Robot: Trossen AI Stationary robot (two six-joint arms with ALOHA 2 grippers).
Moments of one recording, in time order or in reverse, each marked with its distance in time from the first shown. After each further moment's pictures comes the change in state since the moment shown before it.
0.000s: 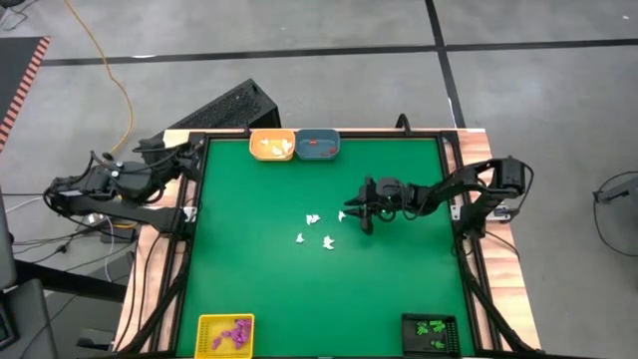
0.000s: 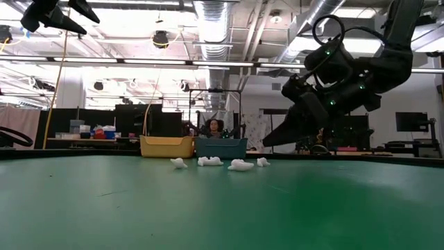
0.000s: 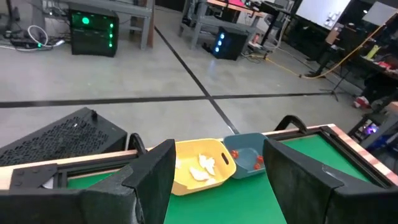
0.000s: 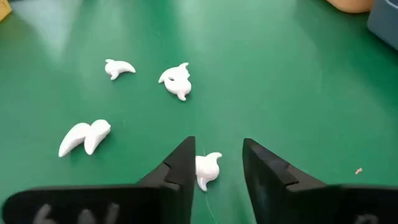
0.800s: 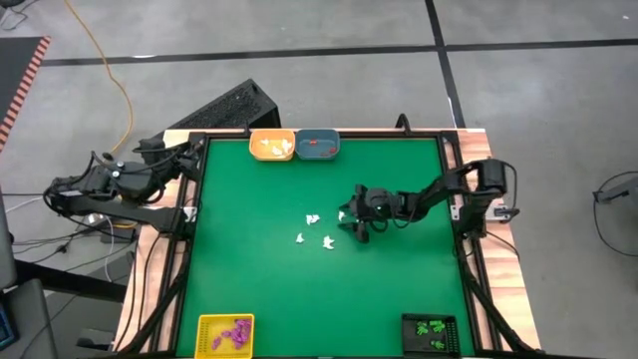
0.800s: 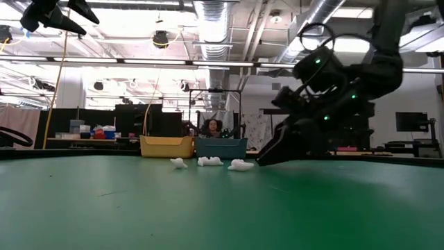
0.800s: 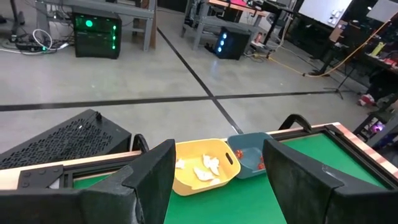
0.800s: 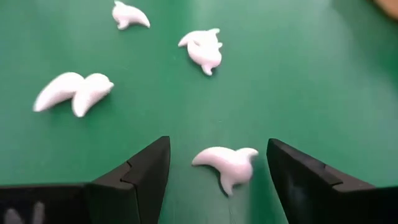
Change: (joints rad) left arm 0.000 0.000 0.000 -0.009 -0.007 0.011; right arm 0.092 0.124 0.061 -0.004 0.089 -0.192
